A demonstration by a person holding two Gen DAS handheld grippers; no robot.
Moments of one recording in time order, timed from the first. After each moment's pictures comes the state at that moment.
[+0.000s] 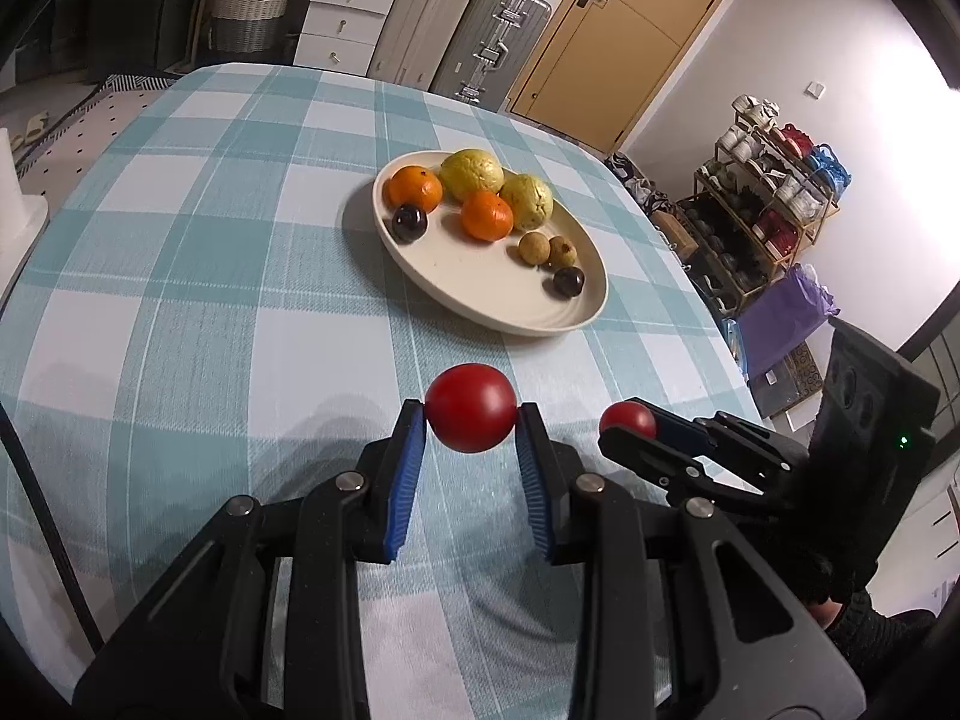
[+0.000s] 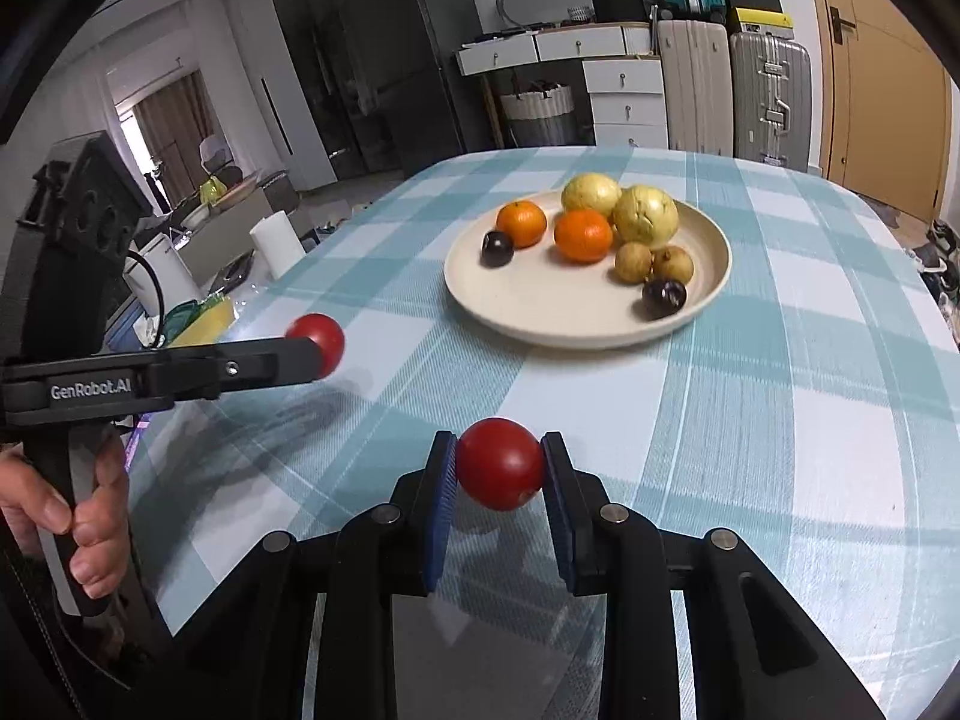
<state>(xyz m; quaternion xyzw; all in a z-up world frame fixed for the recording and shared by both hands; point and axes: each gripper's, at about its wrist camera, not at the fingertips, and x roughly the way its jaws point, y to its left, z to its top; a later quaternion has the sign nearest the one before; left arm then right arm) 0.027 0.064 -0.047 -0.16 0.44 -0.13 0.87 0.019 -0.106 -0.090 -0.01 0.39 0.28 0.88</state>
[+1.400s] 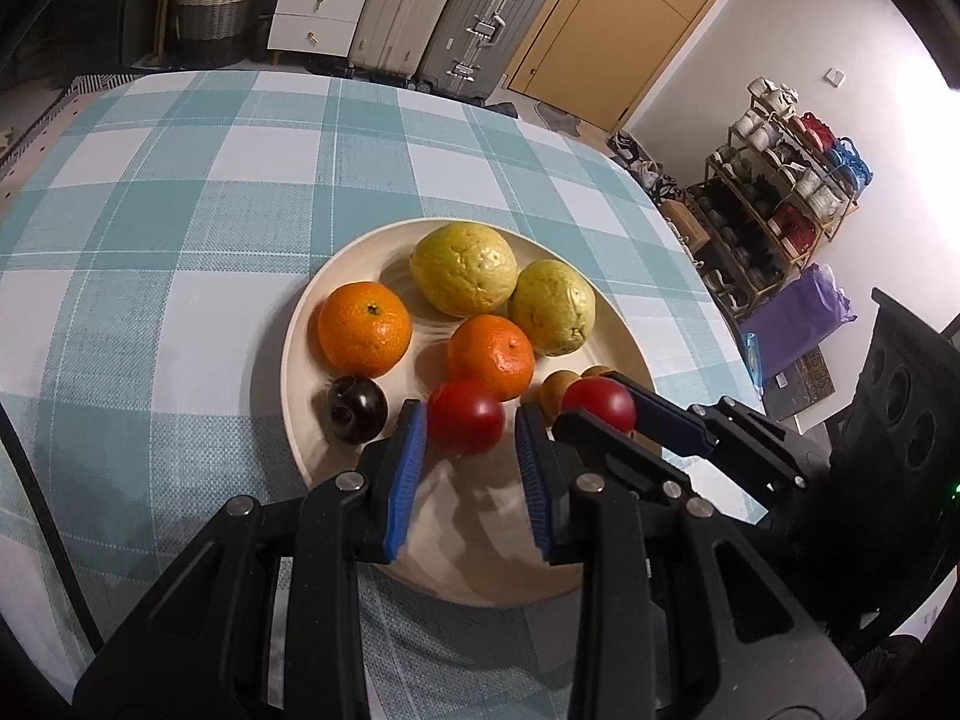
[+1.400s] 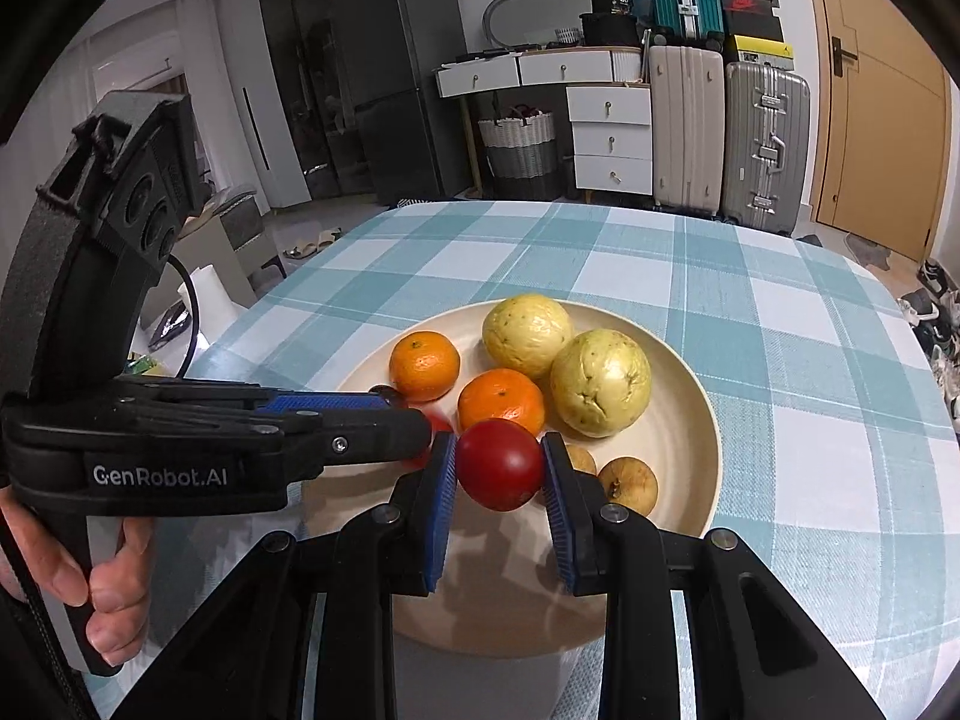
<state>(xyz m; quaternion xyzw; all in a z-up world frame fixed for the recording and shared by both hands) 0.201 0.032 -0.070 -0.15 0.47 -0.14 0.86 0.156 -0.091 -0.078 -0.03 0.36 0.25 0.90</state>
